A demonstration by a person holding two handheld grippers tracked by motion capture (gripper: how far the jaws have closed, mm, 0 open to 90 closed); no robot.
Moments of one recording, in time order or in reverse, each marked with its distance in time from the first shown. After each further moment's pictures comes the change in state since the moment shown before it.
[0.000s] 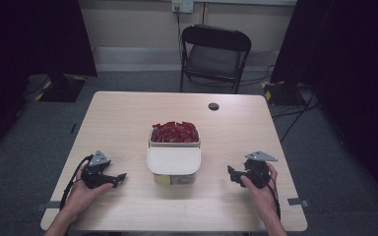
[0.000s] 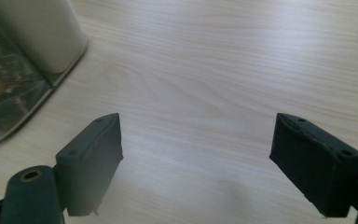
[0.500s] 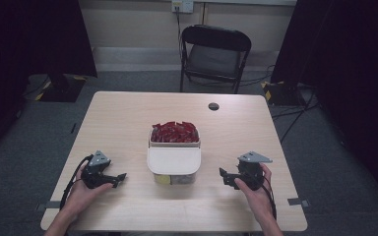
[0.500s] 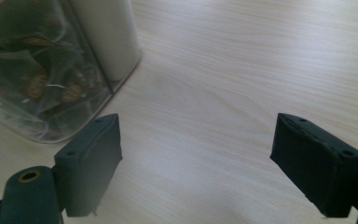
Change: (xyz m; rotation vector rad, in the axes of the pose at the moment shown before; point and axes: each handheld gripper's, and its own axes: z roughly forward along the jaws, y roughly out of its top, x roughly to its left) left arm 0.000 0.000 0.000 0.001 0.000 0.002; right arm 0.025 0.009 -0.012 -0.024 0.094 -0.049
